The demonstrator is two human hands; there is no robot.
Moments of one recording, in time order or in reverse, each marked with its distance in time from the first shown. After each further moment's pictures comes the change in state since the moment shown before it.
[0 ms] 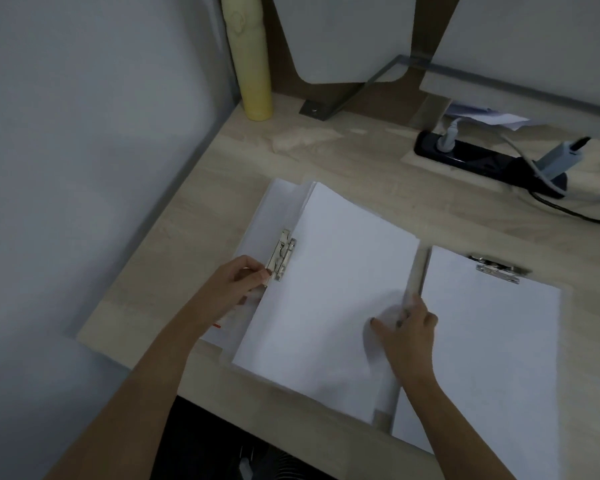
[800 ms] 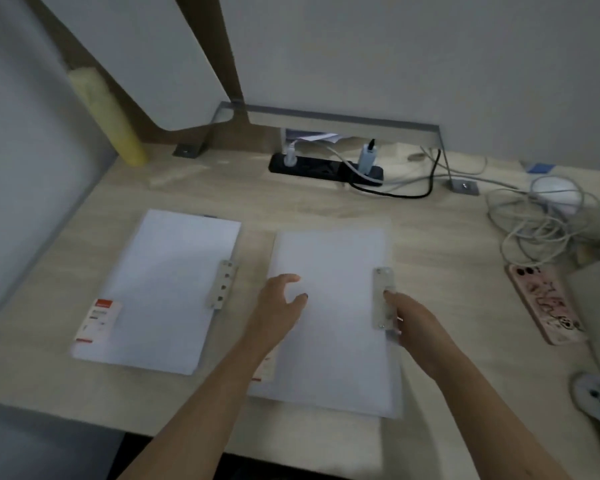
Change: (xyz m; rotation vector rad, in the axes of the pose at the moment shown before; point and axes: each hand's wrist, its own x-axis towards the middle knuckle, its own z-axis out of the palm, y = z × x) left_hand -0.040 0.061 0.281 0.255 -0.004 0.226; right_hand -0.012 0.085 -0.243 0.605 -0.236 0.132
